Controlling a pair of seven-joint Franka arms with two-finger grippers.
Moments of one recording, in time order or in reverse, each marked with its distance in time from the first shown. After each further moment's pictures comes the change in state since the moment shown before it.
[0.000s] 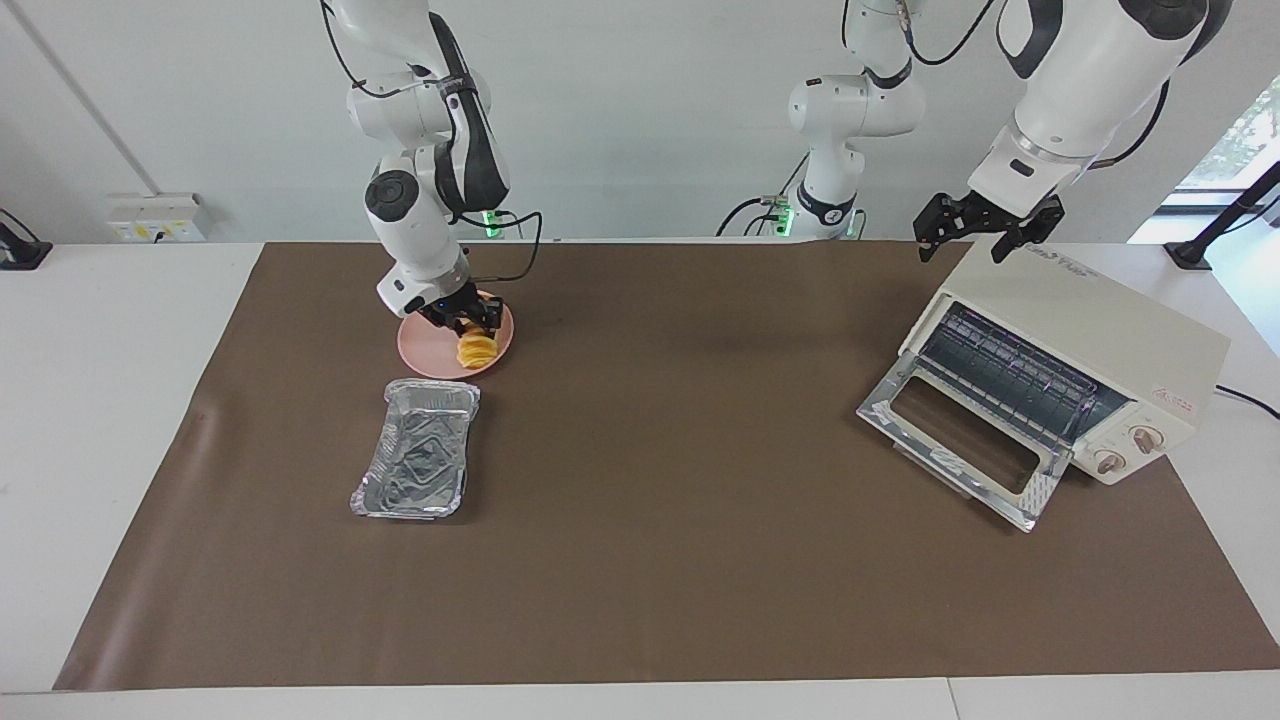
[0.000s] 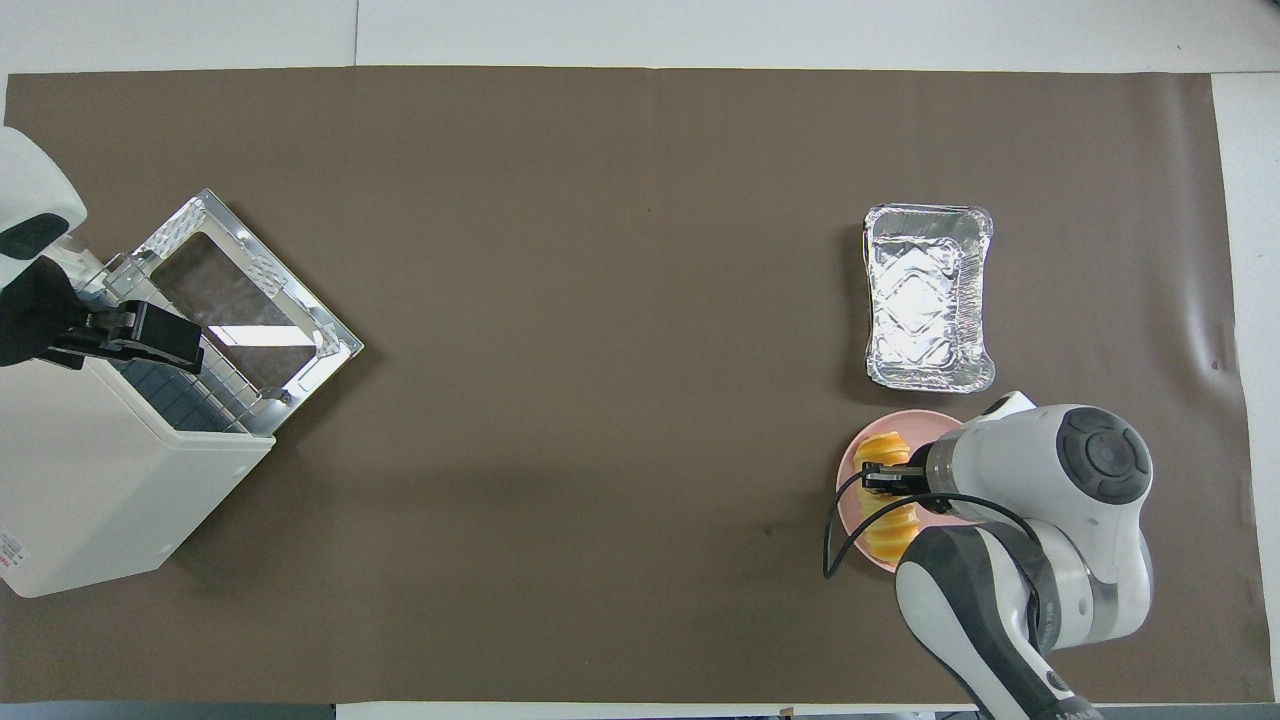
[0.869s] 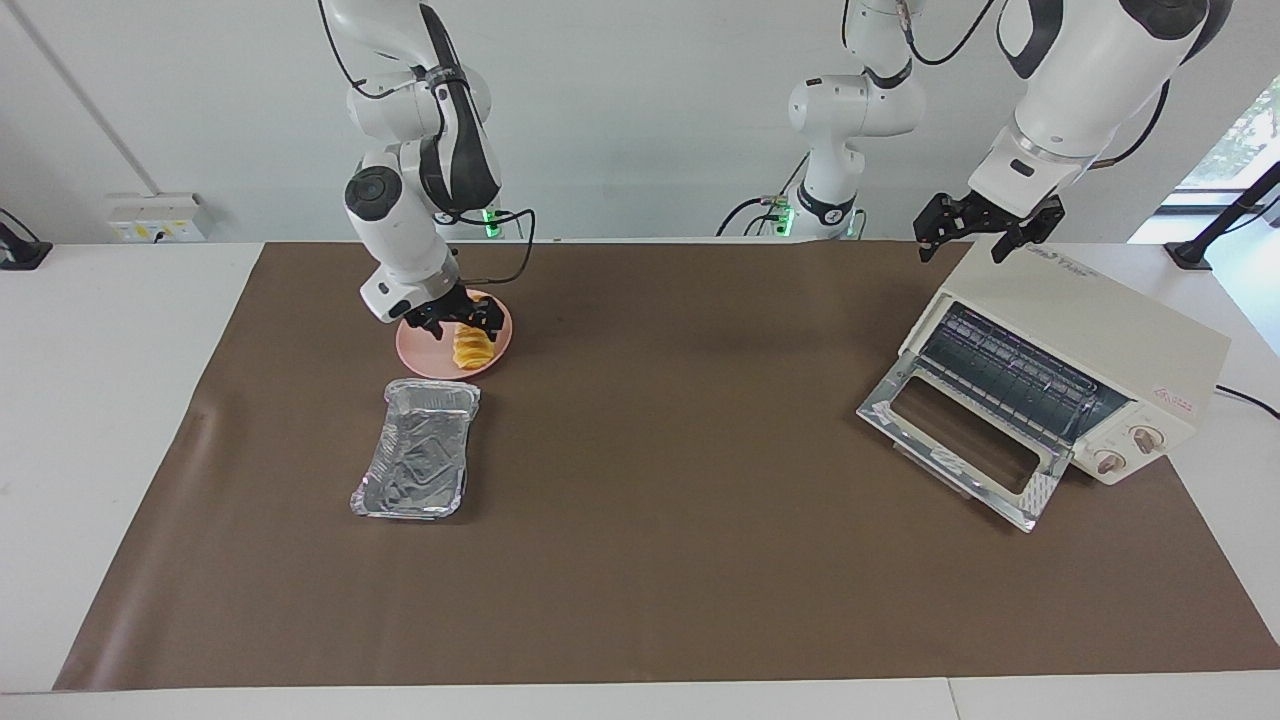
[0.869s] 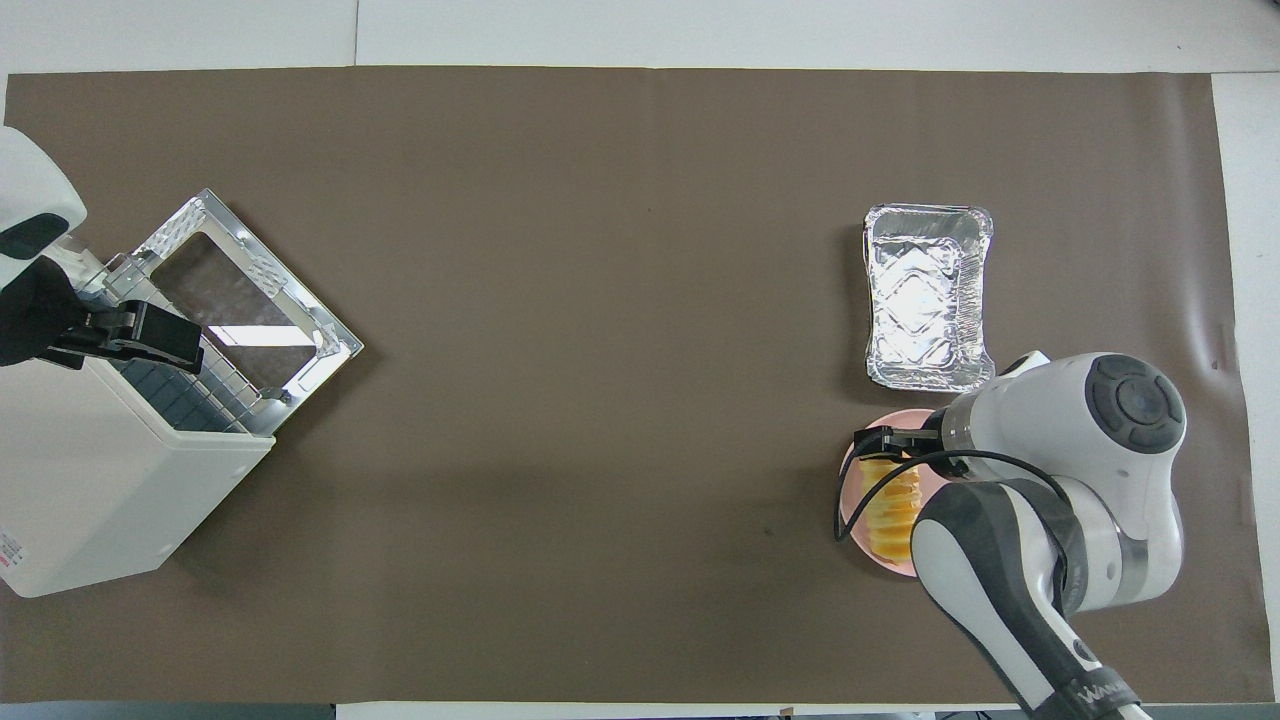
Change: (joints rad) left arm 0.000 0.000 0.000 0.000 0.000 0.000 0.000; right arm -0.021 0.036 0.001 0.100 -0.009 -0.060 -0.001
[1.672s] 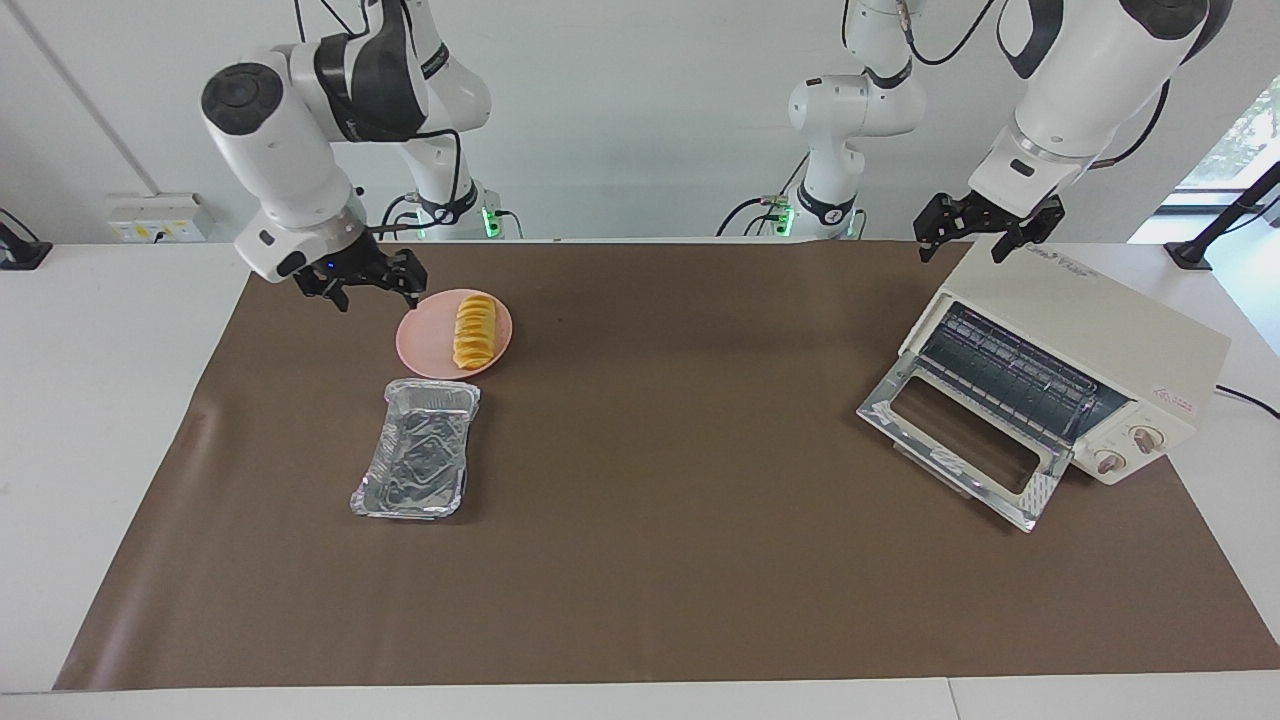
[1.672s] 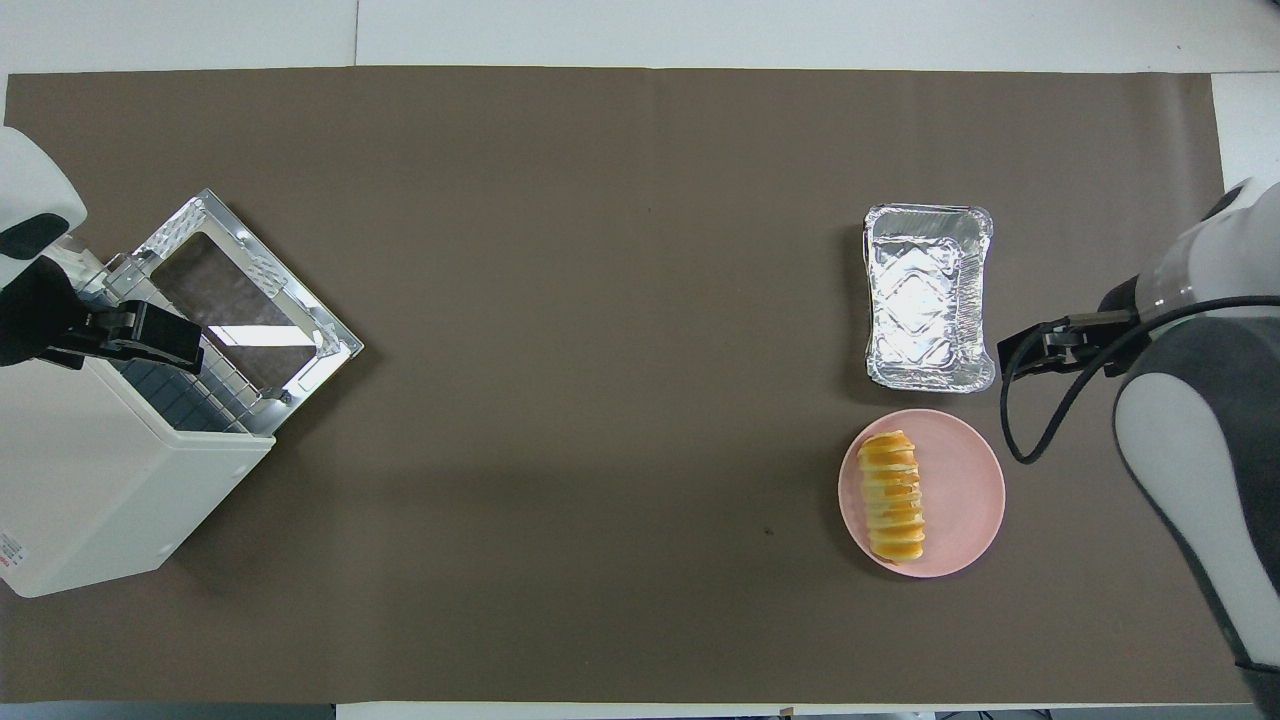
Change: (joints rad) left arm 0.000 0.000 0.000 0.000 0.000 0.000 0.000; right arm -0.093 0.034 -0.003 0.454 -0.140 -0.465 -0.114
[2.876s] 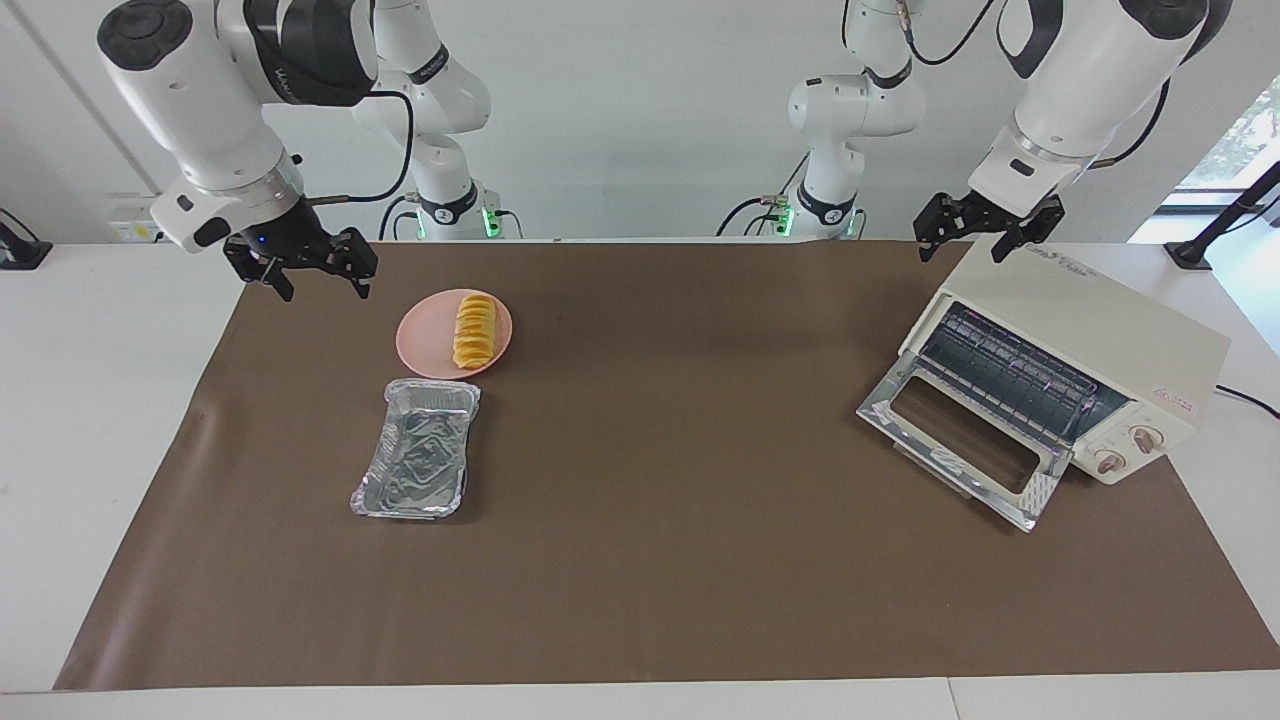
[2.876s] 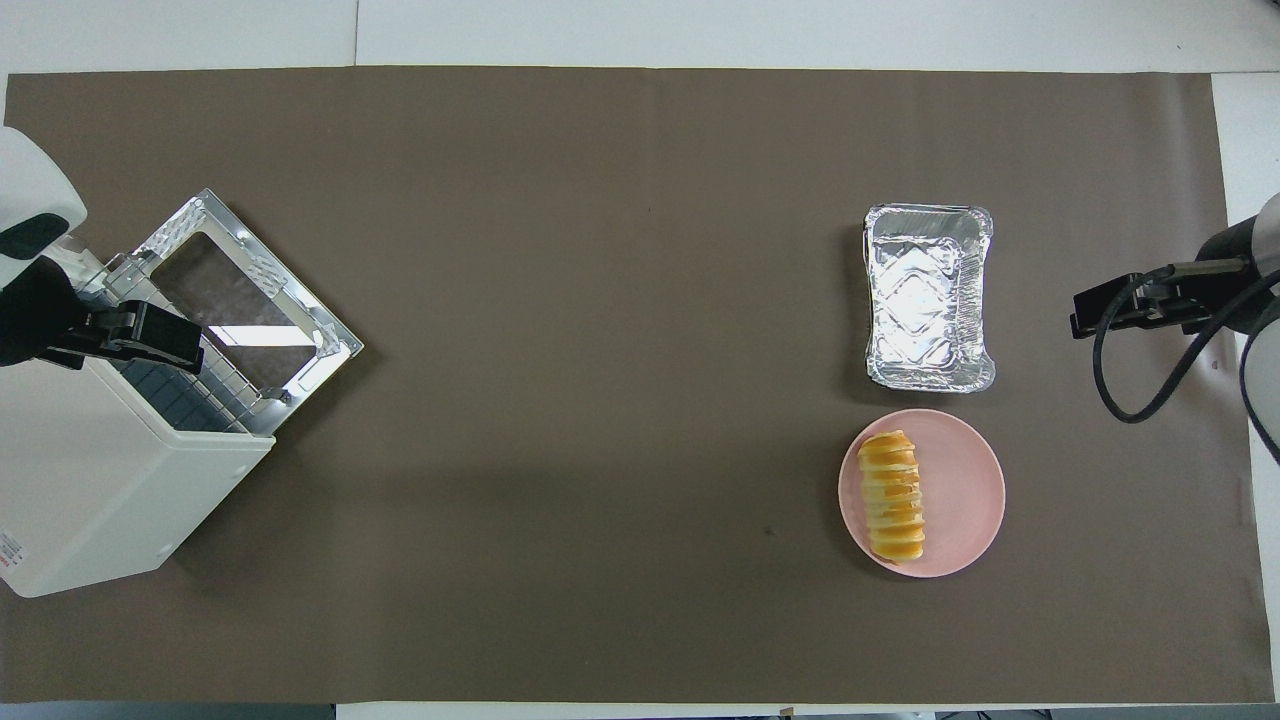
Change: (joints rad) left arm 0.000 0.000 0.000 0.000 0.000 0.000 0.000; right arm -0.092 0.078 -0.016 0.331 -0.022 -0.192 -0.118
